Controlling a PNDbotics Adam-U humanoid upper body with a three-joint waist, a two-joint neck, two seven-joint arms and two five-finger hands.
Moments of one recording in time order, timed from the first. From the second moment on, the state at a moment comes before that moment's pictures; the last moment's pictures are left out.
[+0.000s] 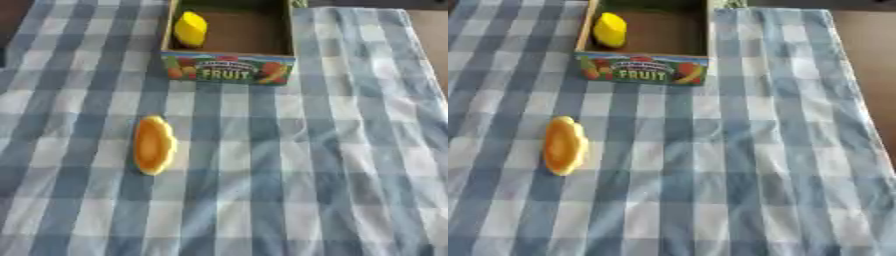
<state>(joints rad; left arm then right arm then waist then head) -0.46 0.84 -0.07 -1.98 -0.42 -0.14 -0.04 -0.48 -0.91 -0.10 -1.98 -0.06 -0.17 -0.23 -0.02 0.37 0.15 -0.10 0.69</state>
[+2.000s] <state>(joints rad) -0.58 0.86 -0.40 -1.98 -0.49 0.01 -0.53 -0.40 -0.88 -0.09 -1.98 -0.05 -0.16 -0.22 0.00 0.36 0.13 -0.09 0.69</state>
